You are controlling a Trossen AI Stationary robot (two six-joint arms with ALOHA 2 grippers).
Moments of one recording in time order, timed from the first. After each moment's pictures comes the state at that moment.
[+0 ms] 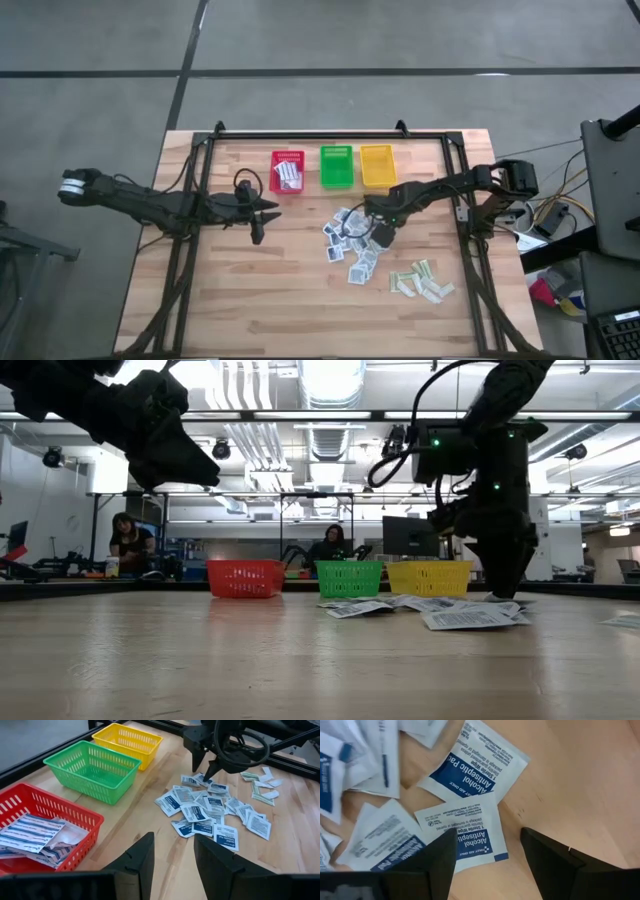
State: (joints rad) left arm -0.11 0.87 0.44 0.01 -0.34 -0.37; right arm -0.09 1.69 0.83 -0.74 0.03 0.61
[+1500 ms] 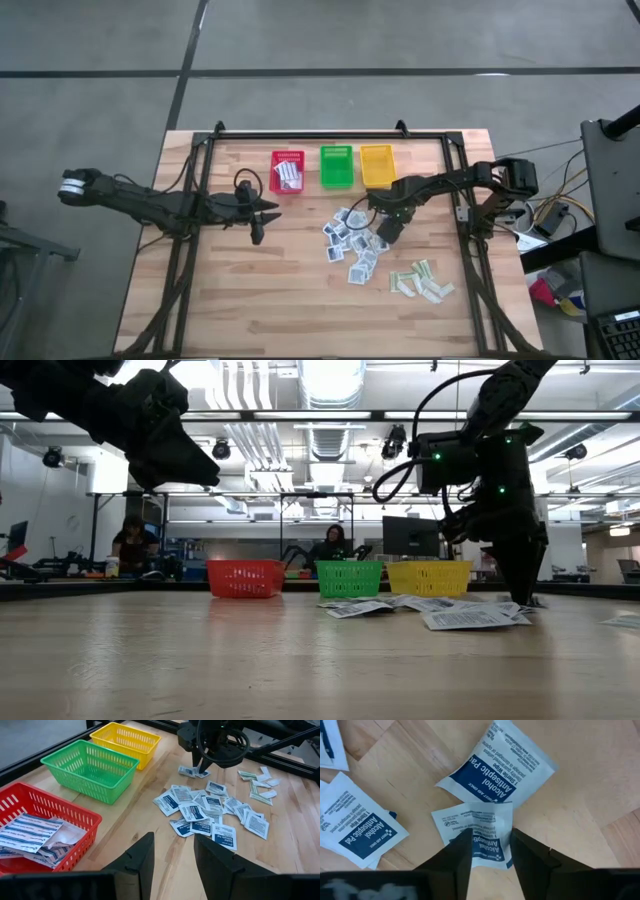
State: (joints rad) left arm -0.11 0.87 0.44 0.01 -0.33 -0.37; right arm -0.14 1.69 0.83 -0.80 -0.05 0.56
